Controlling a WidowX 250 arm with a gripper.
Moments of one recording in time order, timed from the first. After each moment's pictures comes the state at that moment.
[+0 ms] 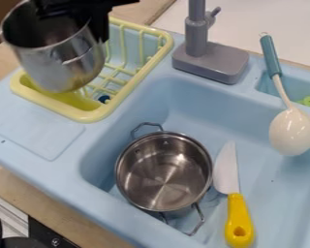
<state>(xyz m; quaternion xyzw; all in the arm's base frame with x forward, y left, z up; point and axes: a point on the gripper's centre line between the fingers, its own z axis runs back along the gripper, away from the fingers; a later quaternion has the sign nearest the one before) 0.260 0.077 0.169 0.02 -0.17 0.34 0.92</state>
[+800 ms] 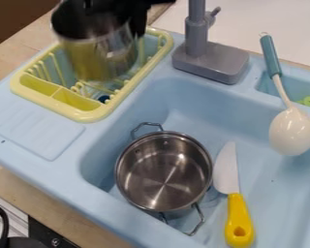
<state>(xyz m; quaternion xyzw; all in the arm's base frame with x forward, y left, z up) 0.301 0.070 0.142 0.03 -0.16 0.33 0.93</state>
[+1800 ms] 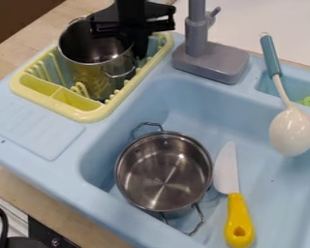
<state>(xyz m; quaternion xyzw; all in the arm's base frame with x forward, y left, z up) 0.307 0.076 0.107 0.04 -0.14 0.34 0.93</state>
